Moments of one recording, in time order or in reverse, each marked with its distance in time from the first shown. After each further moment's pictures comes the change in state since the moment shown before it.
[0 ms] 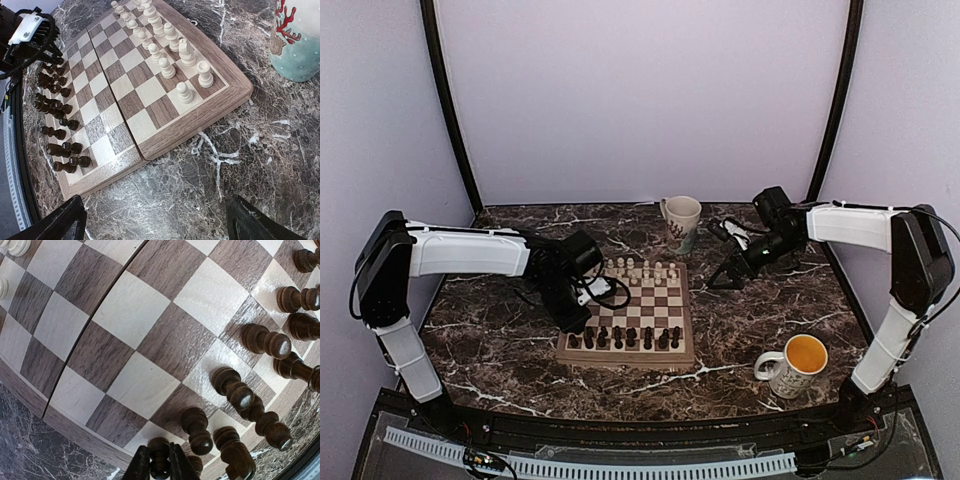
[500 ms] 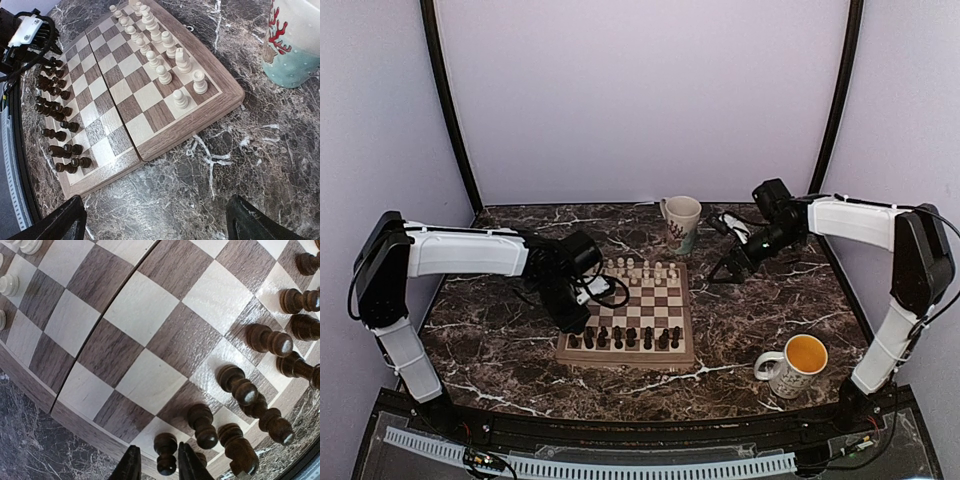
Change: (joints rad) left arm 0.000 -0.005 -0.003 0.000 -0.026 -0.012; right arm 0.006 -0.001 0.059 -0.064 0.027 -0.010
